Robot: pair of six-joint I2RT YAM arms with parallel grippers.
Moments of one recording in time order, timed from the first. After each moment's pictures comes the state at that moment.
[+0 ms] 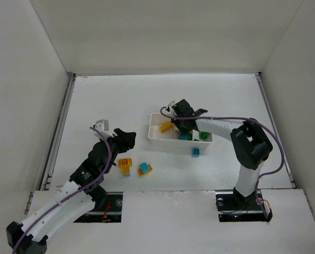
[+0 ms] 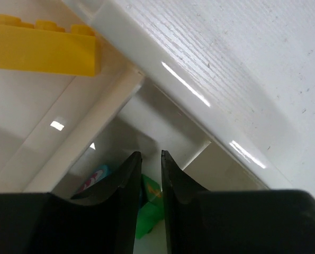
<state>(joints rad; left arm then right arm) -0.68 0.49 0.39 -0.12 -0.39 -0.72 0.64 1.85 1.24 -0.43 0.19 -0.12</state>
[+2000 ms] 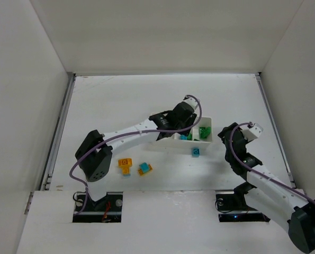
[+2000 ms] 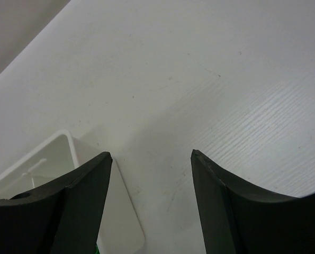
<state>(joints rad) -0.98 1.77 1.40 -0.38 -0.23 -0.30 0.44 0.83 0.35 0.02 0.79 0.80</state>
